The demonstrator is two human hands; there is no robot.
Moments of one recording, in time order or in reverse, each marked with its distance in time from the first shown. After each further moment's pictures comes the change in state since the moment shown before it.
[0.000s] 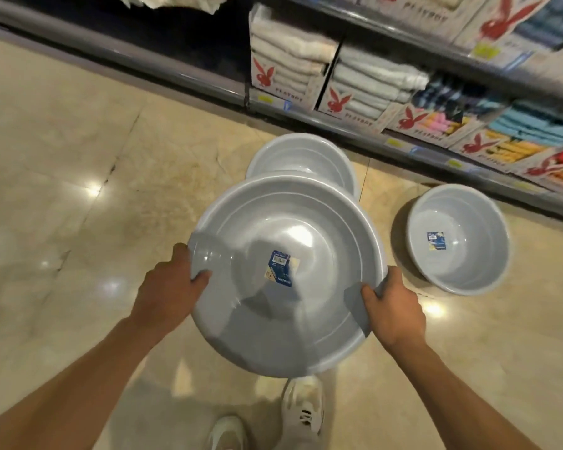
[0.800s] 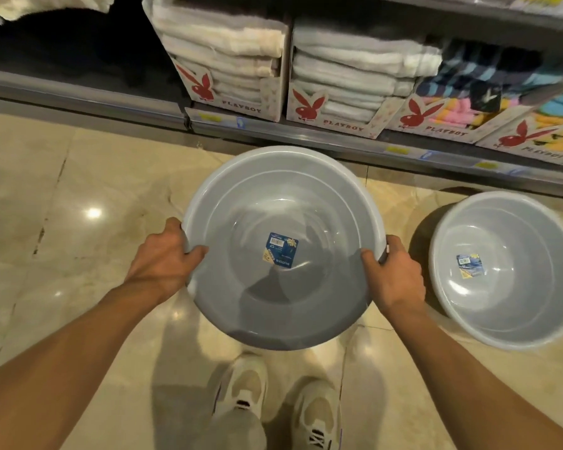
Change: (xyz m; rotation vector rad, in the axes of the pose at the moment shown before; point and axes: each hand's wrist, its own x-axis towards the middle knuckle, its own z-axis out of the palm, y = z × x) left_hand 0.241 0.091 0.050 0.067 -0.074 0.017; right_hand 0.237 -0.012 0.039 0.169 0.109 0.120
